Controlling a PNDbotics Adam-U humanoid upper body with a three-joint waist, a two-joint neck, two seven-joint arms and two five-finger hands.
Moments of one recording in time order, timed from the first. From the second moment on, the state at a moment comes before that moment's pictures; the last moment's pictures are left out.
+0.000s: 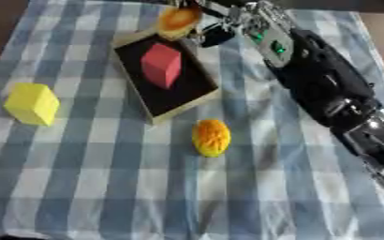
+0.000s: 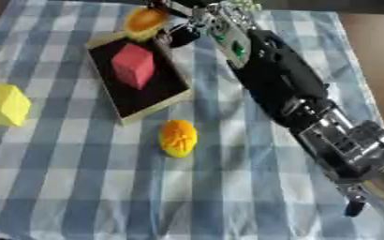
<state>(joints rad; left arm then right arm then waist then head) -0.28 0.37 -0.01 -1.98 0.07 -0.18 0.46 -1.07 -0.41 0.28 -0.91 0.72 -0.23 0.25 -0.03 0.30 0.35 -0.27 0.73</state>
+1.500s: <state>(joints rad) -0.29 0.36 -0.02 -1.98 0.08 -0.18 0.45 -1.10 -0.36 0.22 -0.81 0.89 -0.22 0.27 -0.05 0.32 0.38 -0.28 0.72</state>
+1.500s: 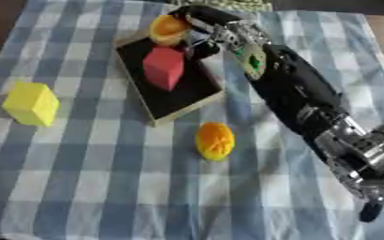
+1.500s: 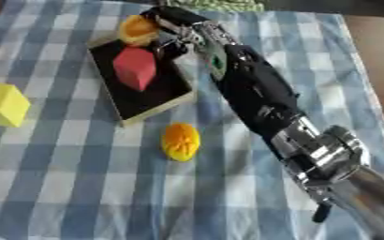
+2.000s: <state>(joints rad) -0.29 0.36 -0.02 -1.98 0.09 -0.18 0.45 -1.10 -0.36 0.20 -0.81 0.97 -0.26 0.36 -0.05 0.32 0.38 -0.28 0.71</state>
